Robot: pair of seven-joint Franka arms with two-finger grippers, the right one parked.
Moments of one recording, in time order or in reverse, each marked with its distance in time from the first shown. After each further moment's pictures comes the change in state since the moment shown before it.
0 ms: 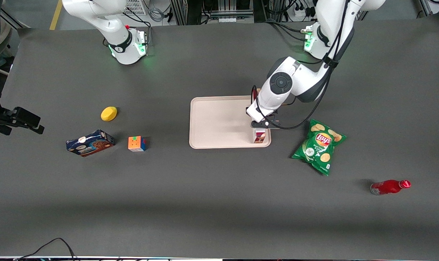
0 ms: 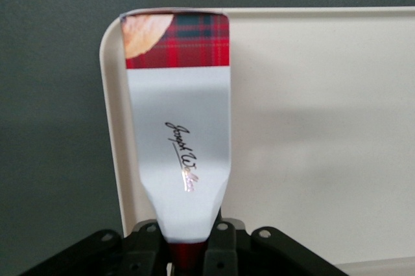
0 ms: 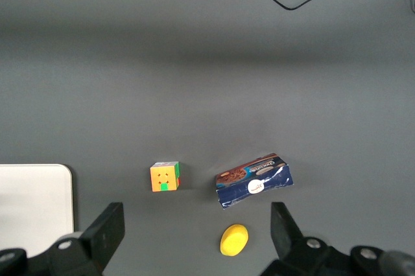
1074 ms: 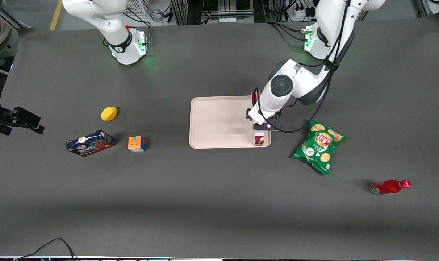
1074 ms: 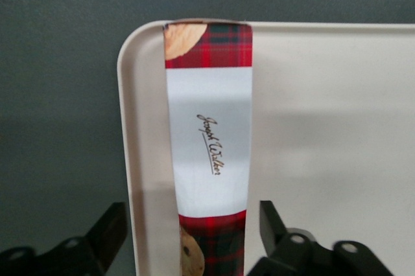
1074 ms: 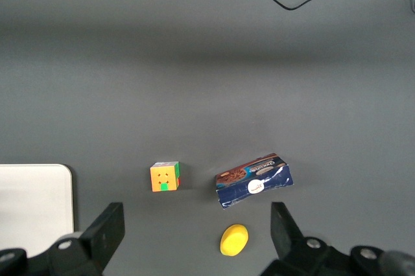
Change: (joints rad) arm -0.005 0.010 0.023 0.003 0.026 0.010 -0.032
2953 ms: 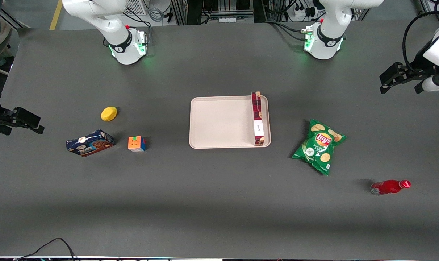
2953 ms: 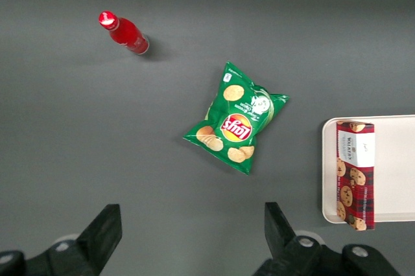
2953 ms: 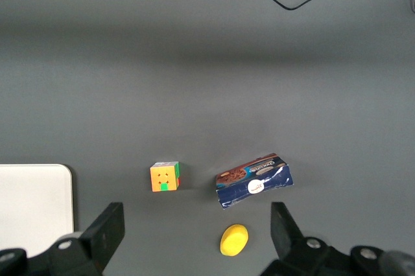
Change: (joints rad) arm 0.176 -0.526 0.405 0.423 0.034 -0.839 0.596
